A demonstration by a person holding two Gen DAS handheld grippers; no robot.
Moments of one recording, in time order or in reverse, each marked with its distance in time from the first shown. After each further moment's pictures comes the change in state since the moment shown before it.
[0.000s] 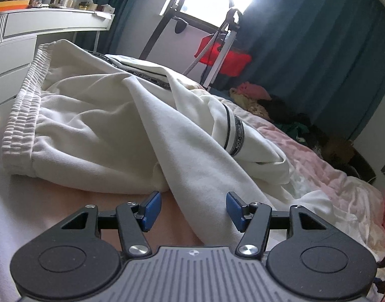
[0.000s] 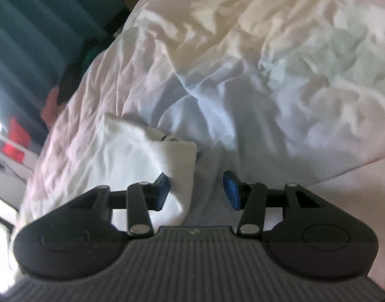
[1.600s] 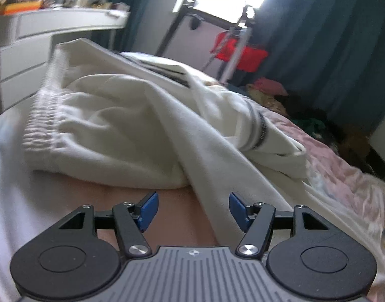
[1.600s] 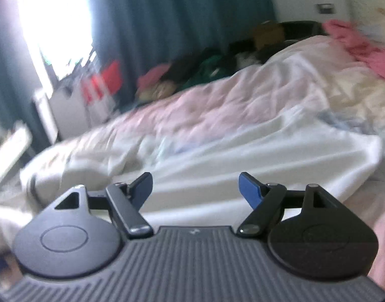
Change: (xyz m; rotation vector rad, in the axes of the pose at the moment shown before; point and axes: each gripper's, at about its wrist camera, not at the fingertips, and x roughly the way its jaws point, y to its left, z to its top) left arm -0.014 0.016 0.006 -0.023 0.025 0.121; right arm -0.090 0.158 -0.165 -0.628 -0.178 0.228
